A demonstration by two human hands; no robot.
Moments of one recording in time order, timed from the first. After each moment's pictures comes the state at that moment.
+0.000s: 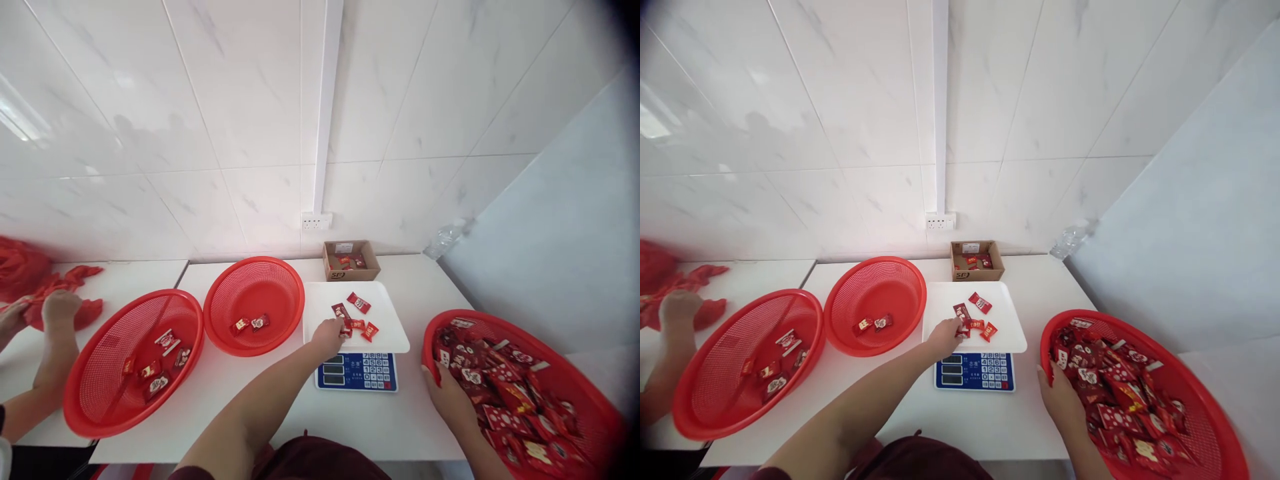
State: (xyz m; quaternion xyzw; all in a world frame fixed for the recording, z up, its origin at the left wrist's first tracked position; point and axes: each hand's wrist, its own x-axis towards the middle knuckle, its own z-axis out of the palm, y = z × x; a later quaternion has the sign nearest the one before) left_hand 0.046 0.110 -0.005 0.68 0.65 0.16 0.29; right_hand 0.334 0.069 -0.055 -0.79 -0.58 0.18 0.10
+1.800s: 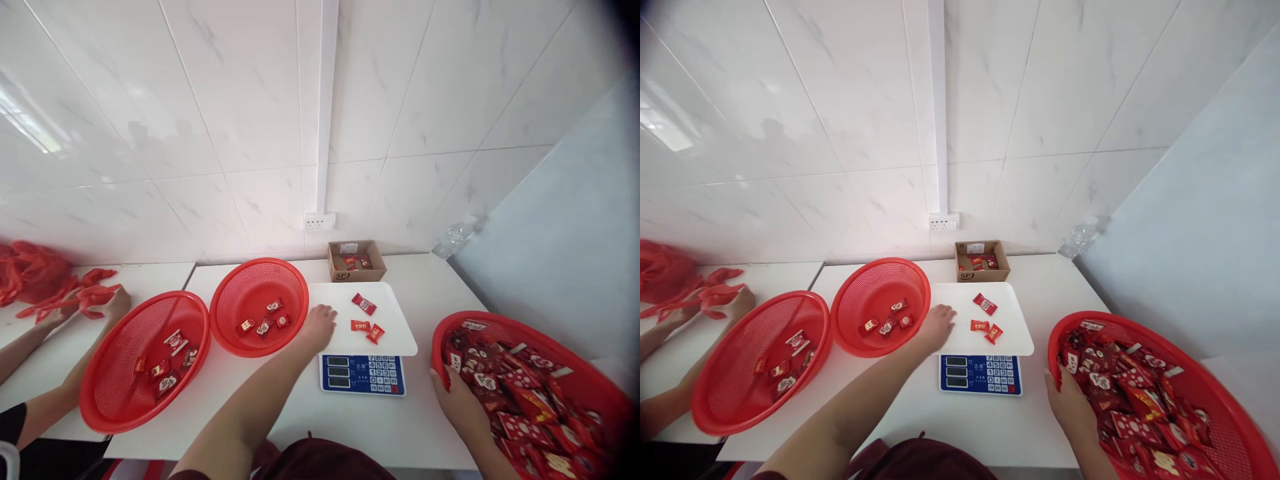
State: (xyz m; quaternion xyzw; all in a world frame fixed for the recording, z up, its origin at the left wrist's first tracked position) left_hand 0.012 0.115 0.004 0.76 0.63 0.09 0.15; right_hand 0.338 0.069 -0.066 -0.78 -0.59 0.19 0.06
